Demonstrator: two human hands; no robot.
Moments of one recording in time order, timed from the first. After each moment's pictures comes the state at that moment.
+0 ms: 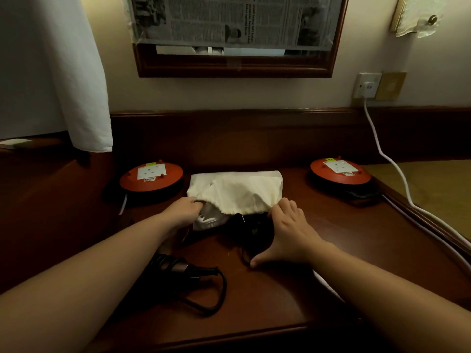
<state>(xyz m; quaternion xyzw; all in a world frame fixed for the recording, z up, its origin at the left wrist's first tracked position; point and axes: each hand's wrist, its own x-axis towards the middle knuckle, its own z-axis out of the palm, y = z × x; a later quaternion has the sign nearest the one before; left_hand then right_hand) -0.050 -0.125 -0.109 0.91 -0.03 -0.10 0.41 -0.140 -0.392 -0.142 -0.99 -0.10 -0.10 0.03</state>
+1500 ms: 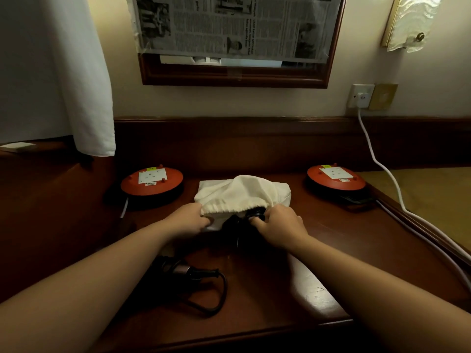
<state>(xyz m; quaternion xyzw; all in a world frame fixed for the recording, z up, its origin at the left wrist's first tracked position) -0.049 -0.119 -0.112 0.95 -0.15 -0.09 0.25 -0.125 -0.362 -0.122 -0.97 0.07 -0.11 0.20</state>
